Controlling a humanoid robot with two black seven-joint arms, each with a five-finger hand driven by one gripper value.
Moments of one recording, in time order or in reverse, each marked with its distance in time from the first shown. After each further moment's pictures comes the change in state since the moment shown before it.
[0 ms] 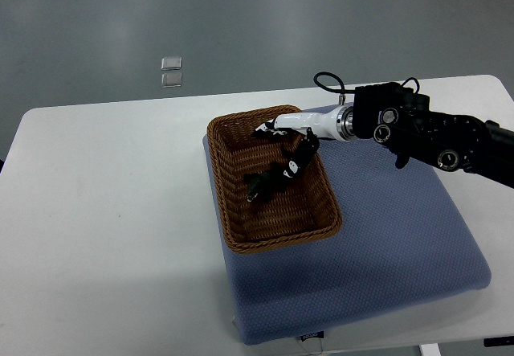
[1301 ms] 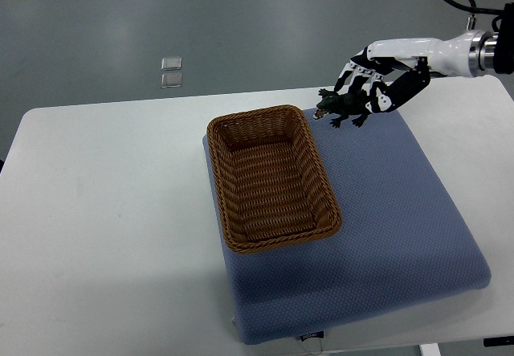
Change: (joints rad) left arm 0.000 0.000 0.002 -0.005 0.000 0.000 0.000; right arm 0.066 -0.523 0.157 0.412 0.091 0.134 -0.004
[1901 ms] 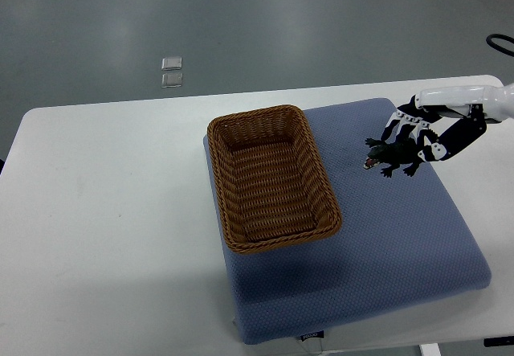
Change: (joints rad) left arm 0.000 0.000 0.000 0.003 0.000 0.000 0.000; right arm -0.169 -0.289 0.032 0.208 0.015 0.066 0.049
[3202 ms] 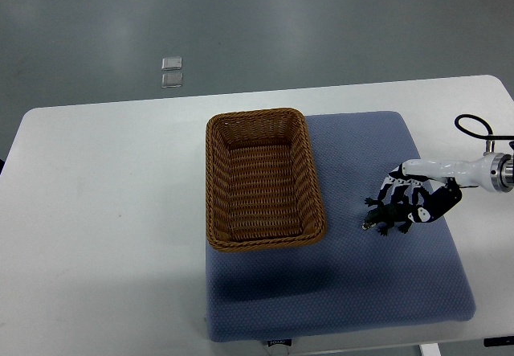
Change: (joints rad) left arm 0.000 0.000 0.000 0.005 0.000 0.000 0.000; right arm -0.203 0.093 -0.101 -0.016 -0.243 -0.219 0.024
